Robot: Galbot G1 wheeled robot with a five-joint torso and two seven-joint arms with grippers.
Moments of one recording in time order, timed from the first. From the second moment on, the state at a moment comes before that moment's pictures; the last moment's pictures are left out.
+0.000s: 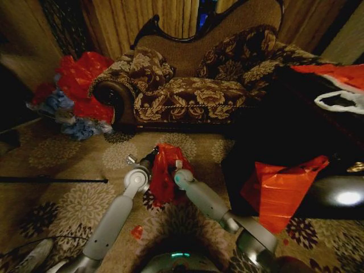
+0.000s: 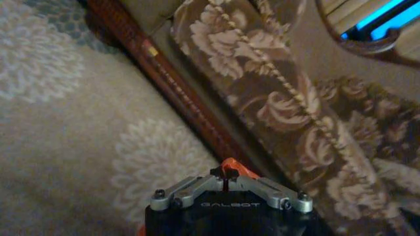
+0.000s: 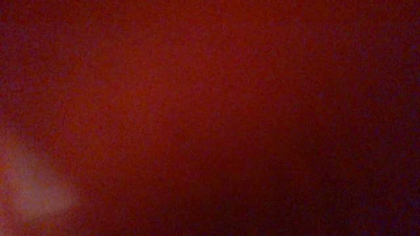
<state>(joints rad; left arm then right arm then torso) 0.87 -1.19 -0.22 -1.82 -1.33 0.12 -0.59 -0.42 1.57 -0.32 0.97 0.97 -0.47 0.30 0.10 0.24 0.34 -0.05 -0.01</state>
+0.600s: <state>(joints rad) 0.84 -1.23 -0.18 -1.78 -1.22 0.21 -0.77 -0.42 1.61 -0.27 0.79 0.93 -0.46 0.23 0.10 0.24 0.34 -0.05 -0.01</state>
